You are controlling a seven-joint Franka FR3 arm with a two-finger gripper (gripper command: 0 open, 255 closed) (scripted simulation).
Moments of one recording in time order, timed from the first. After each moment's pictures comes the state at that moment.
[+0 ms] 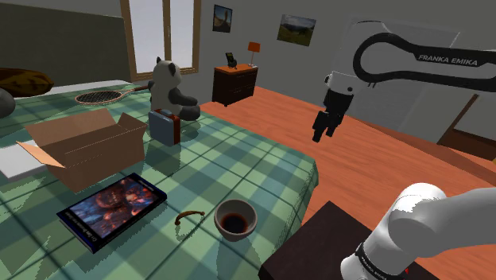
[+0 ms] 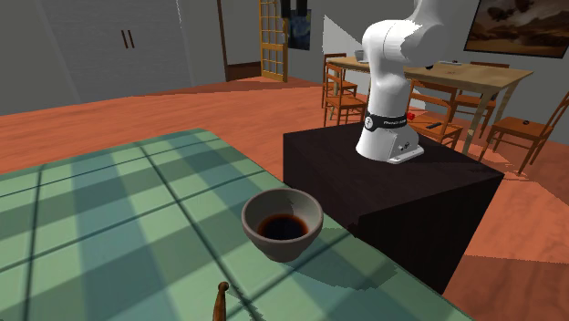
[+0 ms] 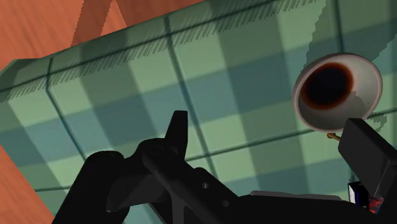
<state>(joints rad) 0.00 -0.75 -0.02 -2.43 0.01 1.65 -0.01</state>
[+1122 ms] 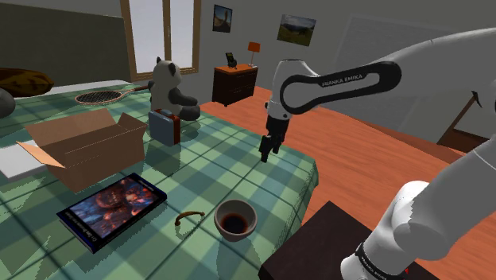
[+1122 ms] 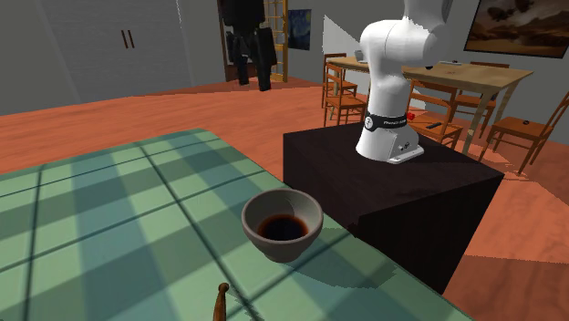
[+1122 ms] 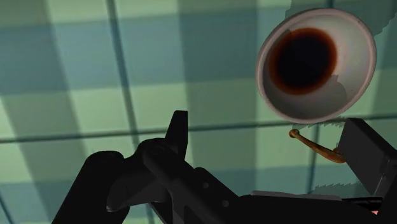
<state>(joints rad) 0.12 -0.25 0.05 -2.33 0.08 2.02 -0.09</state>
